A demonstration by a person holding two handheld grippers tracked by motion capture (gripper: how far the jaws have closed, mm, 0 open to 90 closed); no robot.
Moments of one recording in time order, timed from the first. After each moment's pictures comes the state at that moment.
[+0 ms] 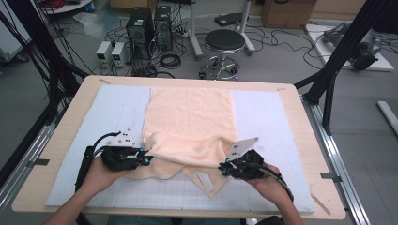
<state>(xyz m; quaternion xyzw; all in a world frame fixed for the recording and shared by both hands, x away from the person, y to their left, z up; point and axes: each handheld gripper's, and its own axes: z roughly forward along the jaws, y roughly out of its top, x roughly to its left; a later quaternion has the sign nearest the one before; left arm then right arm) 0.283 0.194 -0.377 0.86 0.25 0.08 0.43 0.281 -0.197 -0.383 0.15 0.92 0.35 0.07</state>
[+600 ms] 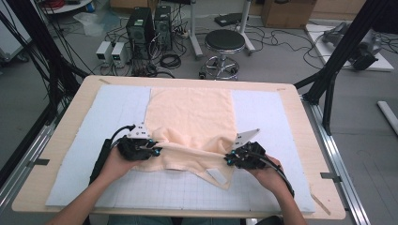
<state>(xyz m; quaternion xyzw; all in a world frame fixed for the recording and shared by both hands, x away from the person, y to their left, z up) 0.336 0.172 -0.411 0.87 0.27 0.11 0.39 0.319 -0.212 -0.406 0.20 0.92 0.32 0.08</state>
